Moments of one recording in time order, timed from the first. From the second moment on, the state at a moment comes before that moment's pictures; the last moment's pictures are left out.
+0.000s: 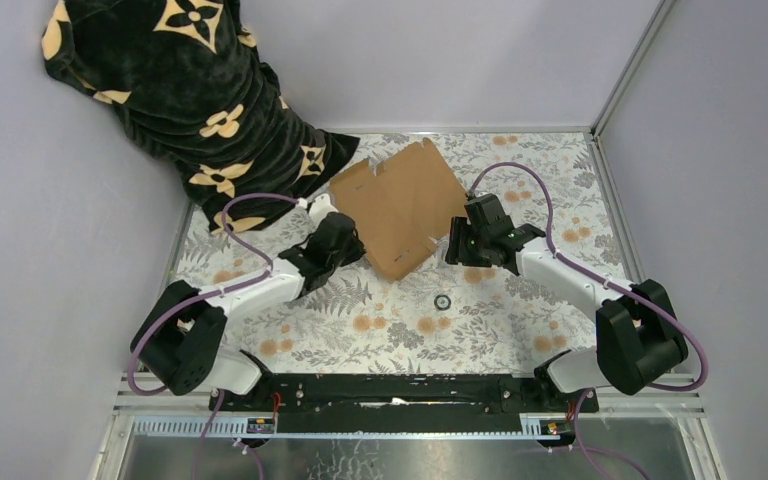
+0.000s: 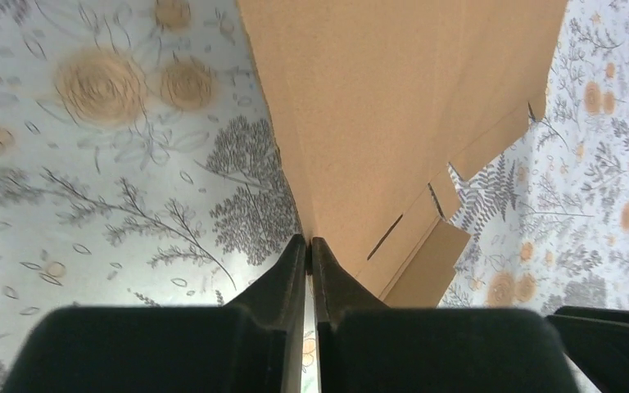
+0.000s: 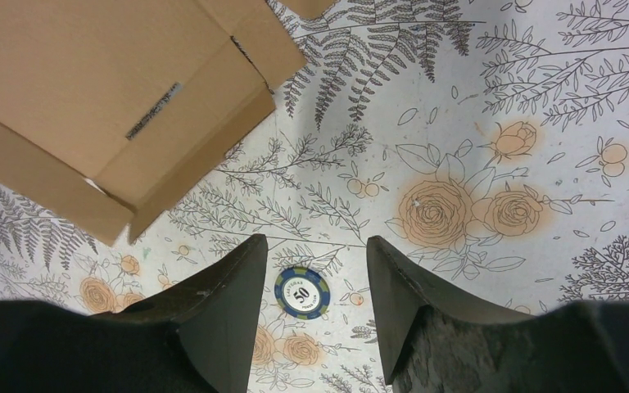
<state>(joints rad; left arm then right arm) -0.63 1.41 0.69 0.07 -0.28 -0.93 0.51 1.41 0.88 -0.41 0.02 0.52</state>
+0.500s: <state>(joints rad) -0.63 1.51 1.03 -0.39 -0.36 -0.60 0.51 1.35 0.94 -0.47 0.03 0.49</state>
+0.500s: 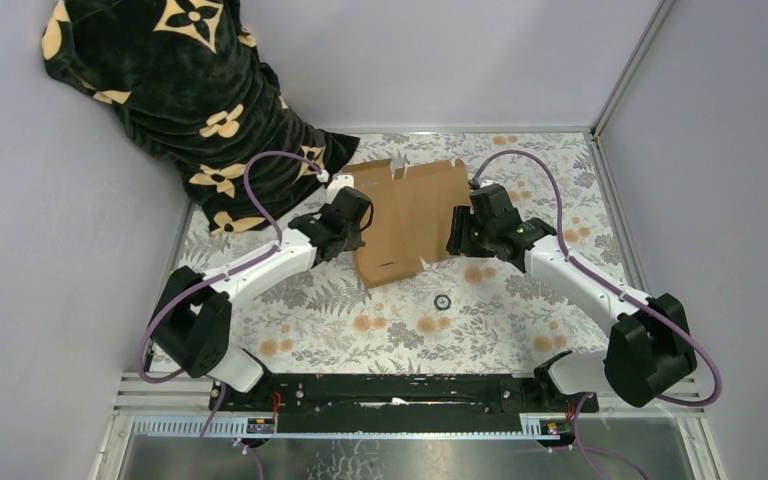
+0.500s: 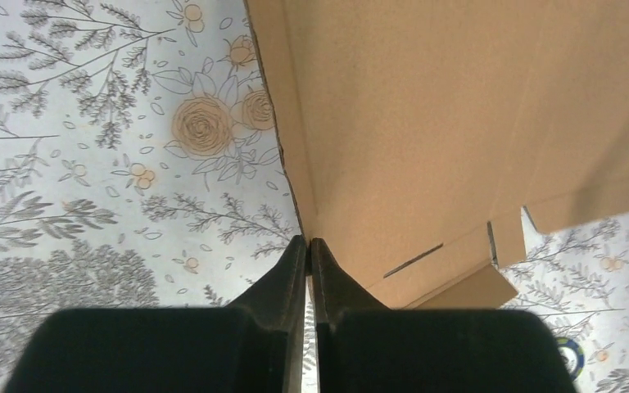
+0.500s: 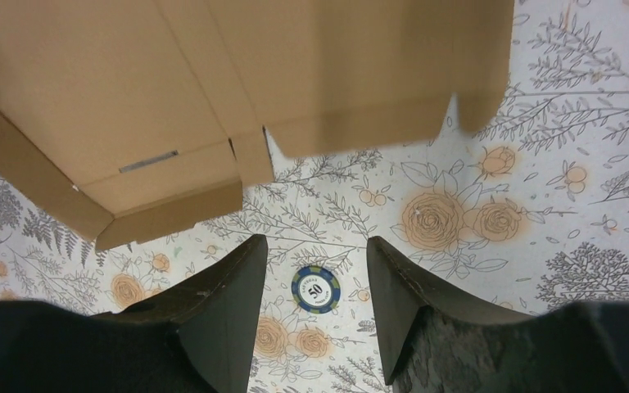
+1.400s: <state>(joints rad) -0.63 1.74 1.52 -0.95 -0.74 -0.26 0.50 1.41 0.97 -0.42 -0.02 0.45</state>
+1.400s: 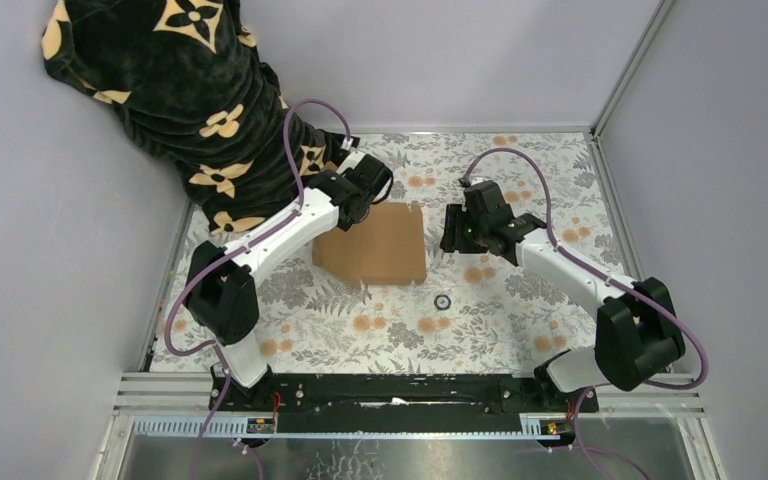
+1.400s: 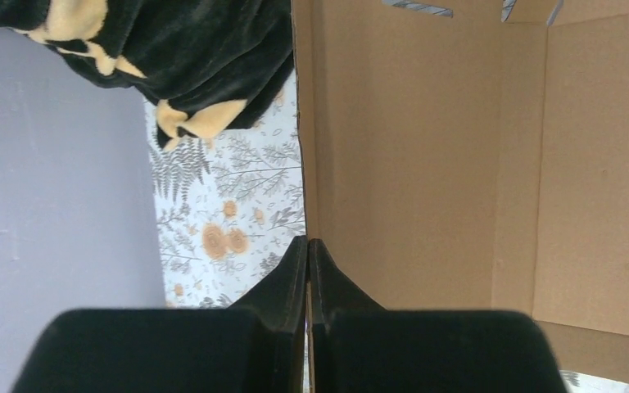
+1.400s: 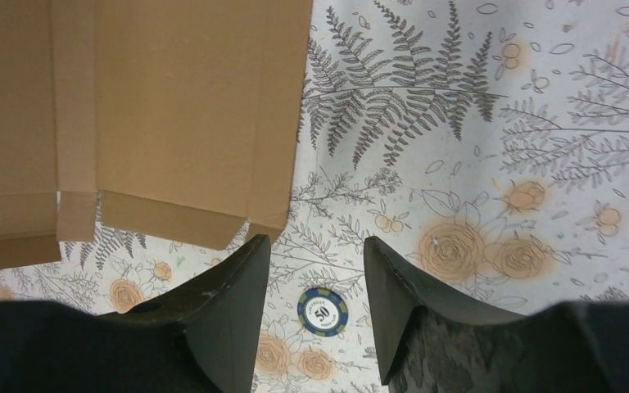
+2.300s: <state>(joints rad) -0.83 1.82 1.37 -0.68 -1.00 0.06 0.49 1.60 0.97 -0.25 -0.18 0.47</state>
